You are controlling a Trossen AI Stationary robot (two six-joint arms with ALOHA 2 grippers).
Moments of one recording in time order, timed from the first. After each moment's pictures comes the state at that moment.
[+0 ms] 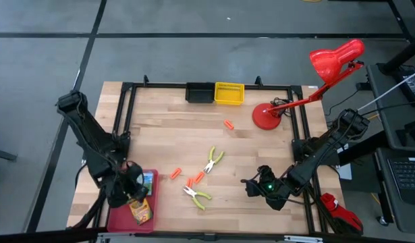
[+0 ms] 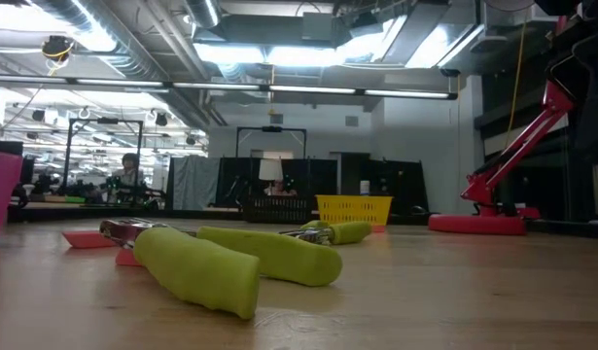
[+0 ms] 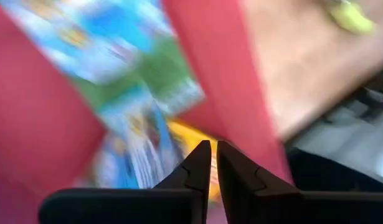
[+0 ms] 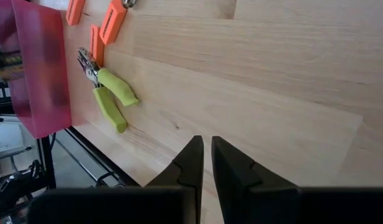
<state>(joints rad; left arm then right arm) -1.02 1.21 0.75 -0.69 -0.23 -2.14 0.82 1.51 0.76 -0.25 0.47 2.12</state>
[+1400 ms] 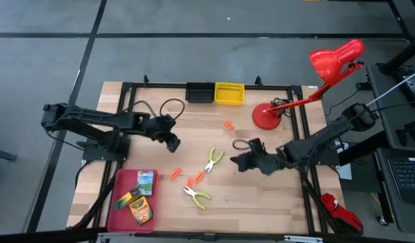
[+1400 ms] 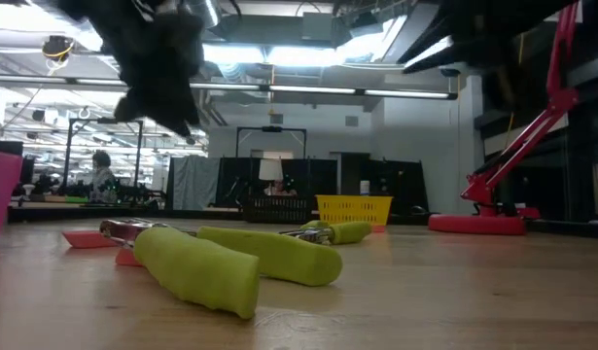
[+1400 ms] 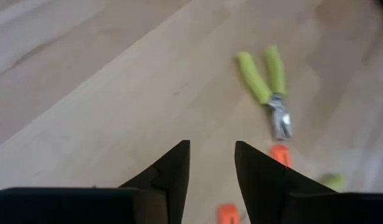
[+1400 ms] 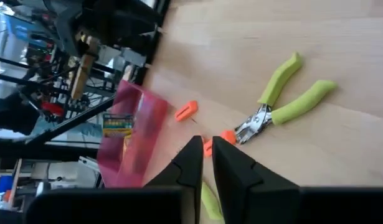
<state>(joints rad) 0.03 1.14 0.75 -0.51 -0.08 -0.81 0.50 1.32 0.76 -0.06 0.57 1.50</state>
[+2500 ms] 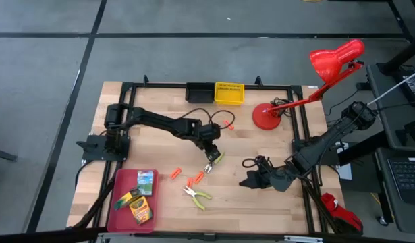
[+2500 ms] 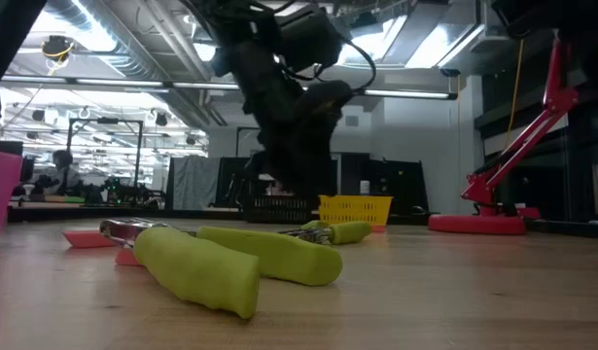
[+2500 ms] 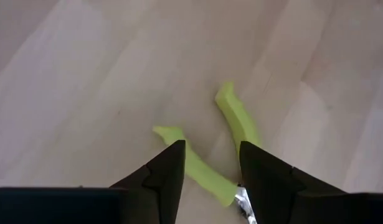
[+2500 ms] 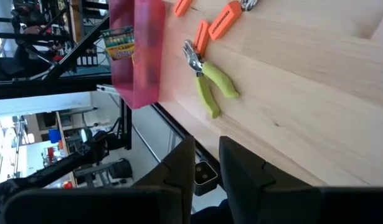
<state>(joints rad) 0.05 1.94 1.30 -0.37 0.07 -0.59 0.69 1.30 0.76 -0.10 0.39 1.83</state>
